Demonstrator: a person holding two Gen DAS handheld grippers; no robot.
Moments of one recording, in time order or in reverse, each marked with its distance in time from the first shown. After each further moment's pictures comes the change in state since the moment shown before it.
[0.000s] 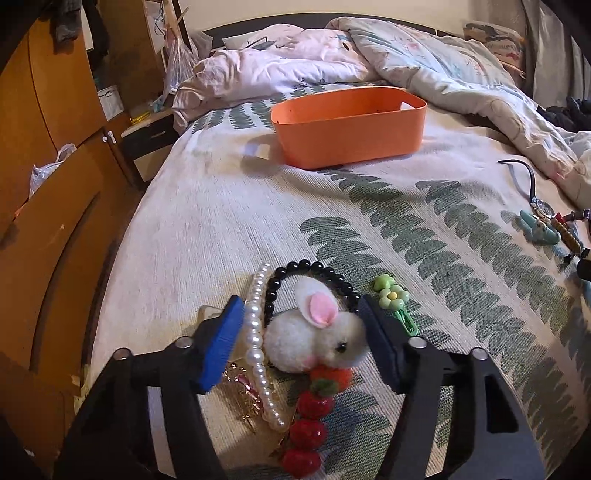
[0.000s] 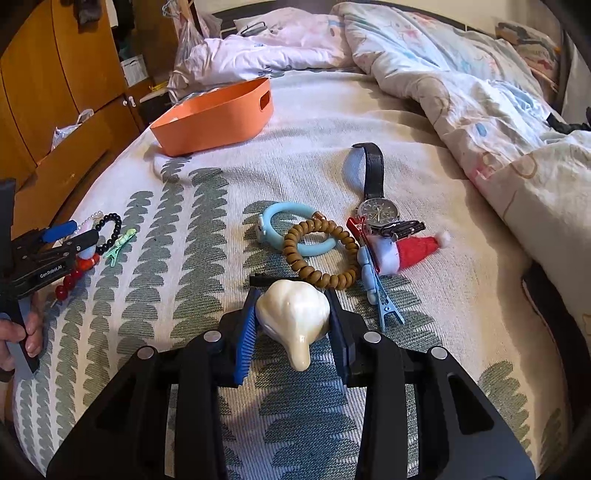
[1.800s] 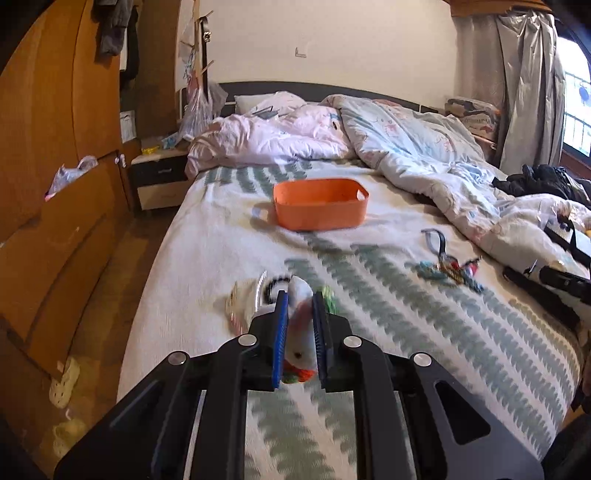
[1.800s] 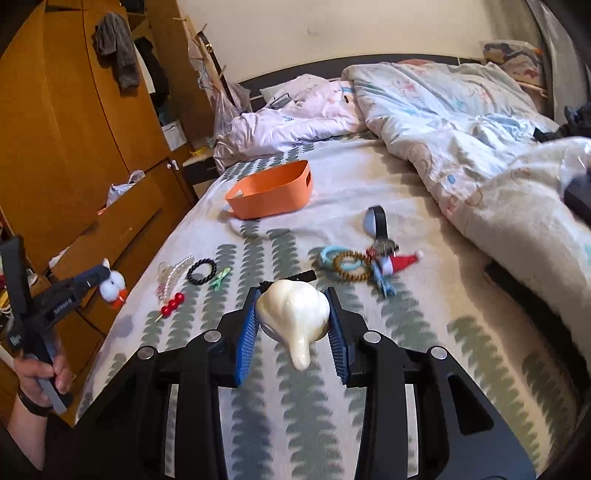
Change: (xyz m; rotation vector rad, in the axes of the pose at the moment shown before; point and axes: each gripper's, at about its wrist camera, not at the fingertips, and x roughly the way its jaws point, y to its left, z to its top) left arm -0.170 0.008 -0.047 -0.122 -0.230 -0.095; right arm -0.160 0.015 -0.045 0.077 -0.238 0.164
